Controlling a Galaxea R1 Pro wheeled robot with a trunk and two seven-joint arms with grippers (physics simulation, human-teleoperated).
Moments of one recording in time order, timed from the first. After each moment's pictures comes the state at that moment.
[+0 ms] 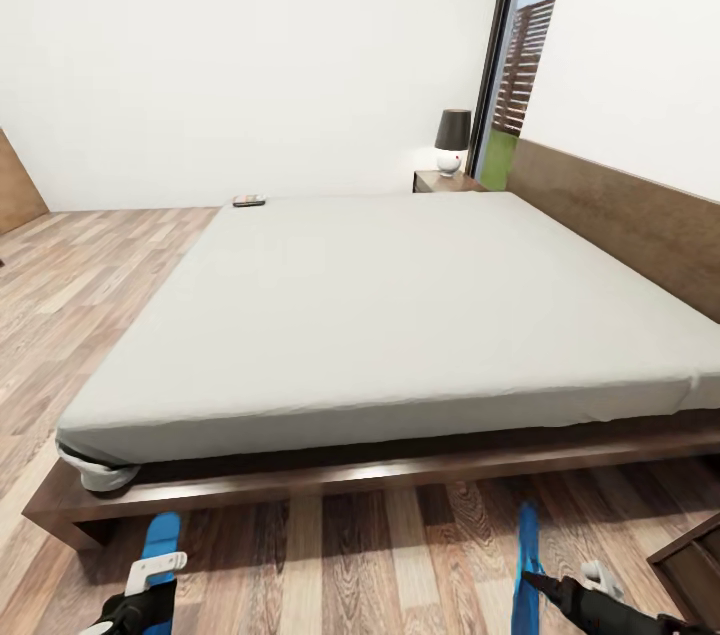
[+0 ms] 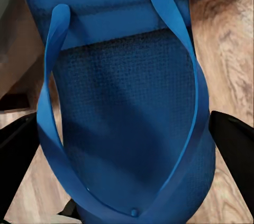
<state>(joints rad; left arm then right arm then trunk) -0.38 0.13 0.45 -0.36 -0.23 -0.05 -0.10 -0.26 -0.24 -0.49 -0.66 -0.06 0.58 0.93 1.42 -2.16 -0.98</state>
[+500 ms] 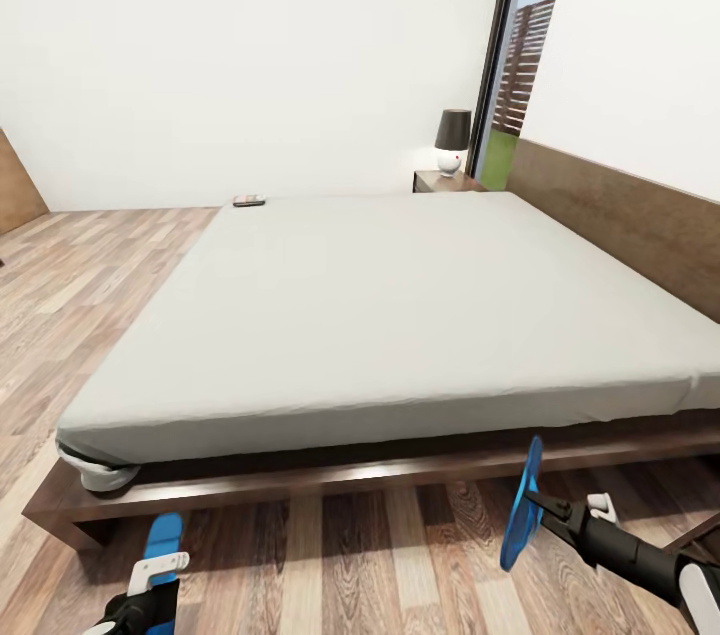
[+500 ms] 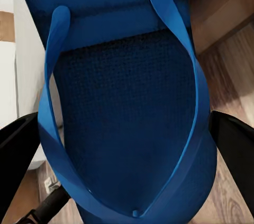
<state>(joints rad) -0.38 0.13 0.45 -0.36 -0.23 -0.05 -0.10 -0.26 -0.25 -0.49 -0.98 -0.36 0.93 0.93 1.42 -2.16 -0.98</state>
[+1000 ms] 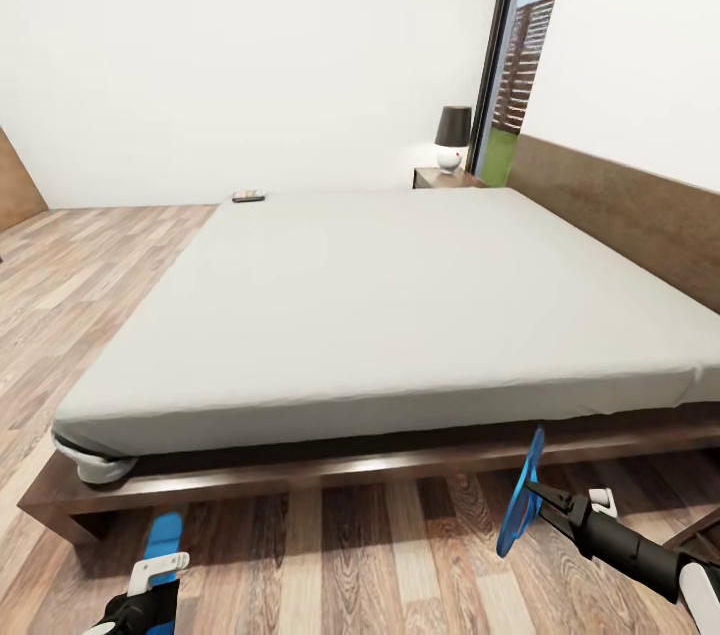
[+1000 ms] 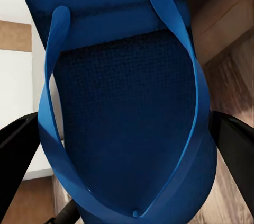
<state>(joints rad) -0.38 0.13 0.45 -0.36 -0.23 -0.05 -0.10 -0.26 -0.25 -0.49 -0.98 -0.44 0.93 0.93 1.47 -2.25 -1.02</state>
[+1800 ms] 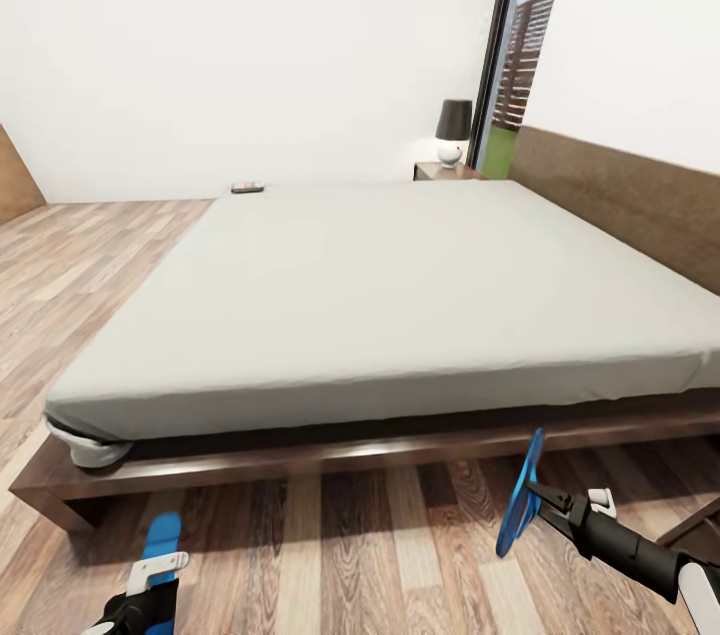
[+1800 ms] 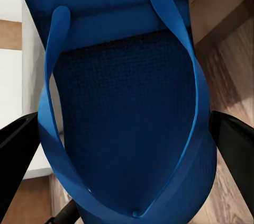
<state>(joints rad) -0.38 0.13 0.46 -0.36 -0.22 -0.05 -0.10 -0.26 -0.25 -0.49 -0.98 -0.44 0.93 0.93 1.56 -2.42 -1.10</state>
